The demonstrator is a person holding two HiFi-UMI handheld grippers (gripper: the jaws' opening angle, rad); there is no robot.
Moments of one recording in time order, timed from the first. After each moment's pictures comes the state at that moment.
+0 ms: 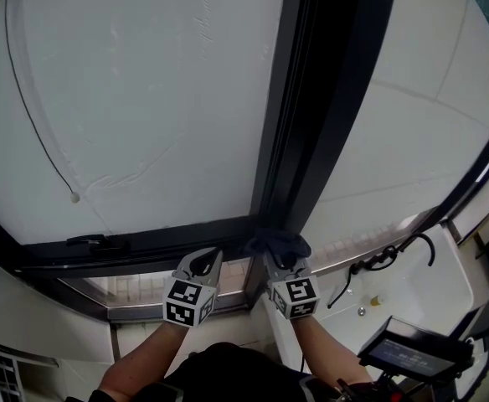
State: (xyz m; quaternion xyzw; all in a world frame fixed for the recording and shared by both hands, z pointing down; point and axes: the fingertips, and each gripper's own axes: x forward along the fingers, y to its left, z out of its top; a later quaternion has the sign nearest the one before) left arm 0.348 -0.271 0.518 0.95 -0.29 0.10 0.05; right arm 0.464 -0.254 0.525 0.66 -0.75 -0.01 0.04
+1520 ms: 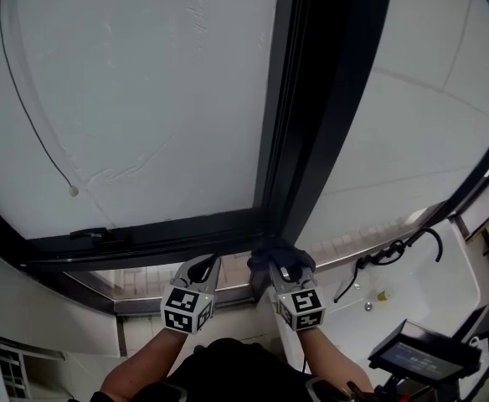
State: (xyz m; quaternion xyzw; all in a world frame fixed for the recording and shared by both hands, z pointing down) left arm 0.330 -0.251 0.541 0.94 -0.30 0.12 0.06; right arm 0.461 -0.214 0.566 0.65 -0.75 0.05 0.08
